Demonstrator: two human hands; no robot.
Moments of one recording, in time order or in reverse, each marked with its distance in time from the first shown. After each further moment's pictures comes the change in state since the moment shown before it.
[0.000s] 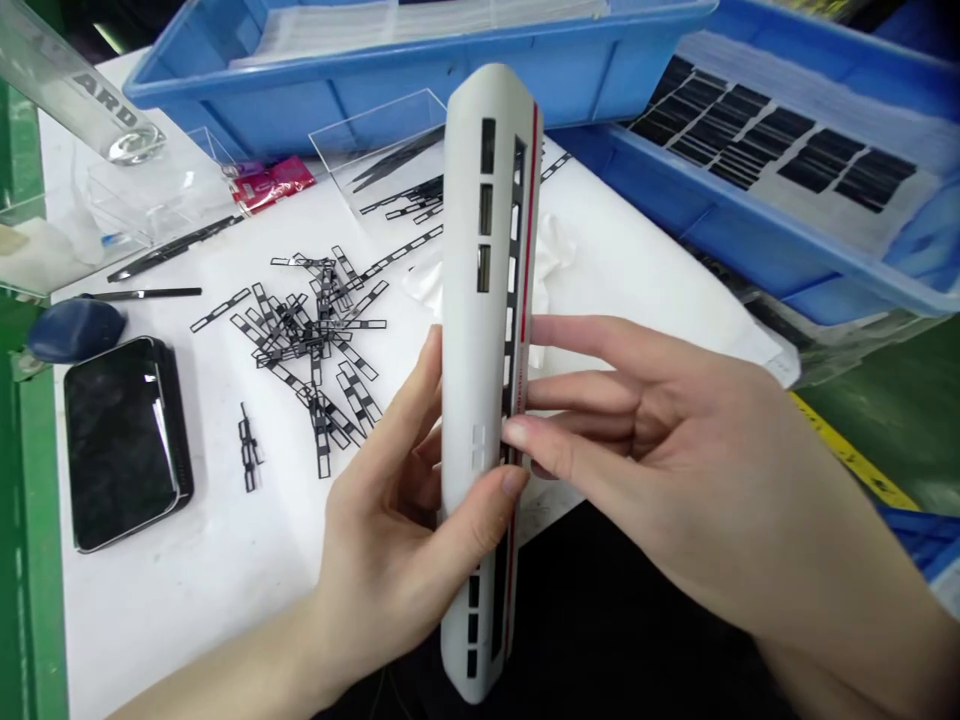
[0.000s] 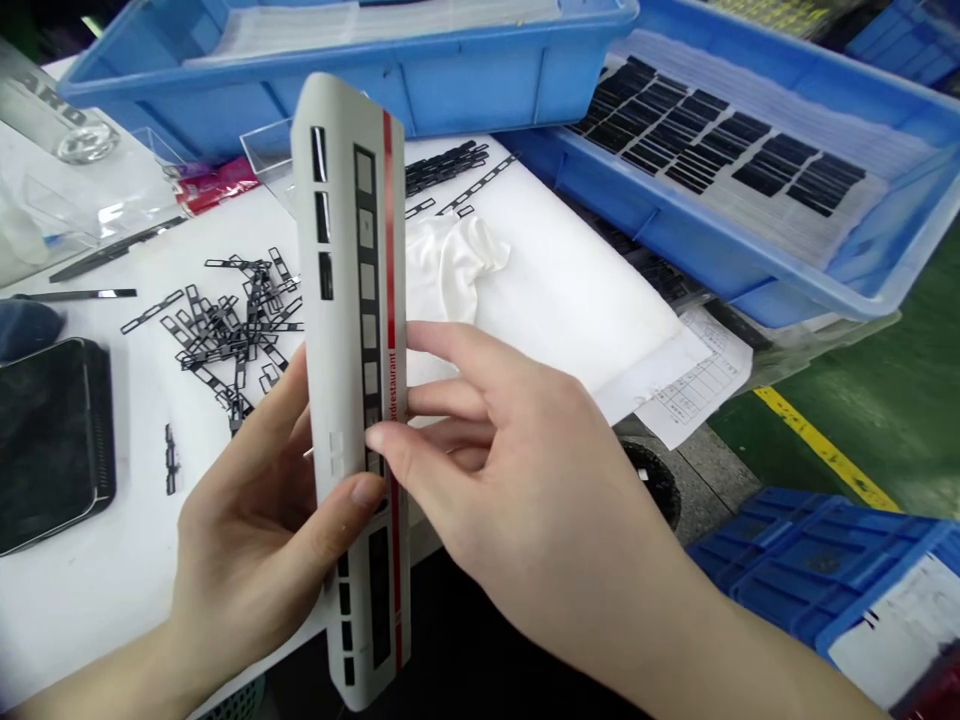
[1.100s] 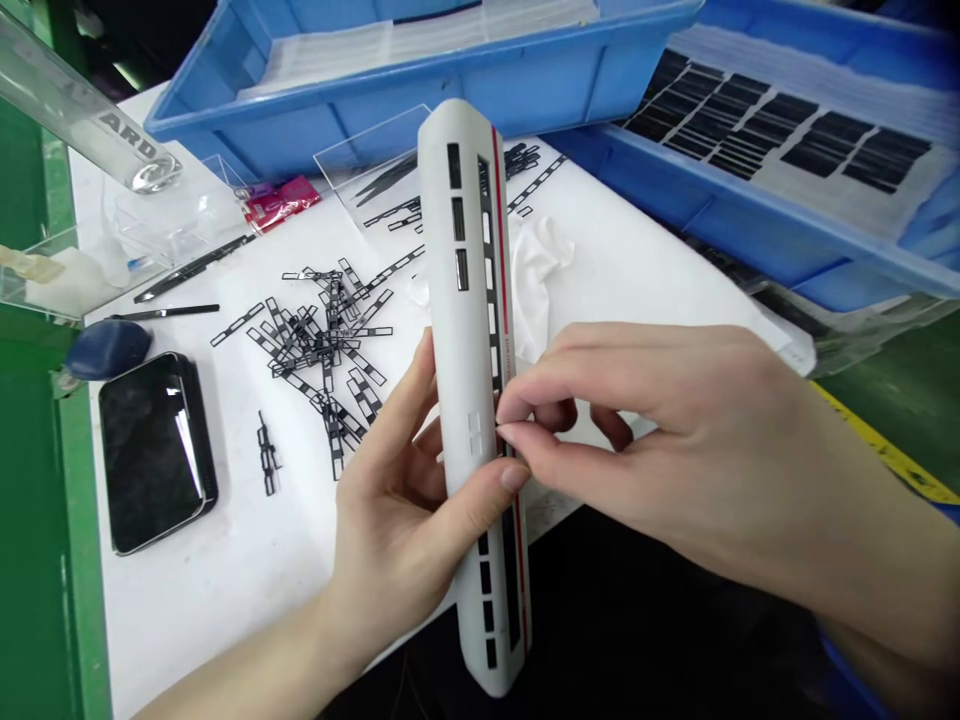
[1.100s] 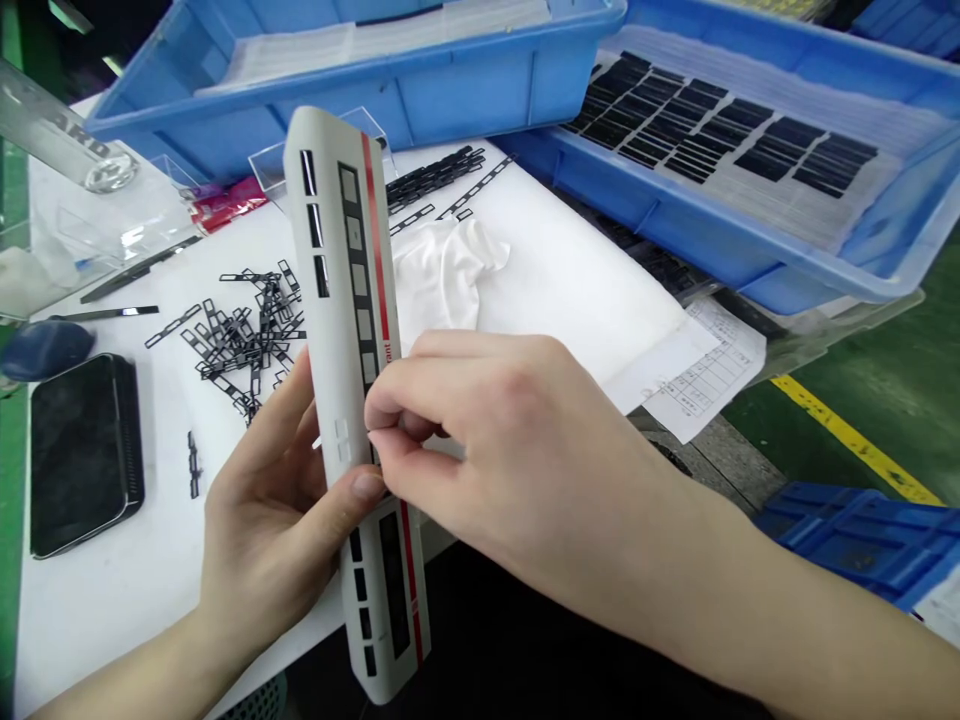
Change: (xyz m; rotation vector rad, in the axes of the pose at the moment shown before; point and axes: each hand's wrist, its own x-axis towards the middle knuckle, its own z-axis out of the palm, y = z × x) left_hand 0.005 -0.001 -0.003 -0.058 0.008 0.022; right_hand 0.014 -0.017 -0.013 -0.639 -0.121 -0.464
